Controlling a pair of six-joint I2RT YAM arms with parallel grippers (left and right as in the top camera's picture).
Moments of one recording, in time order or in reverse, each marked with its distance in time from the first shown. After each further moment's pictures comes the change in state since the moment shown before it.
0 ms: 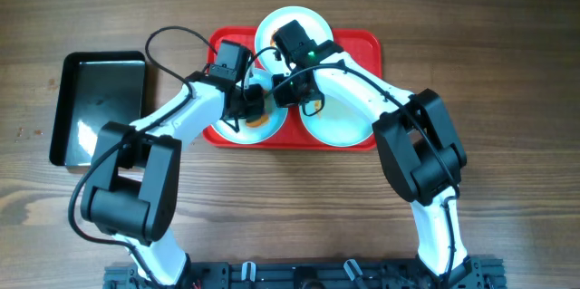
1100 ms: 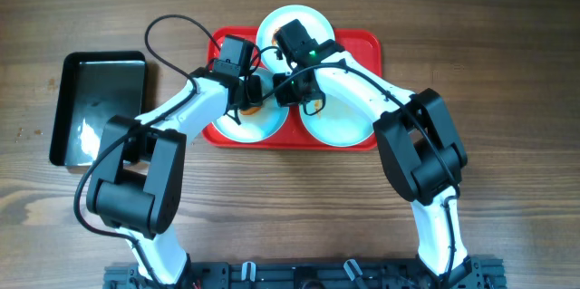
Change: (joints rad) left arm -0.006 0.040 0.039 0.052 -0.149 0.016; right arm -0.004 0.000 0.000 -0.001 0.003 0.003
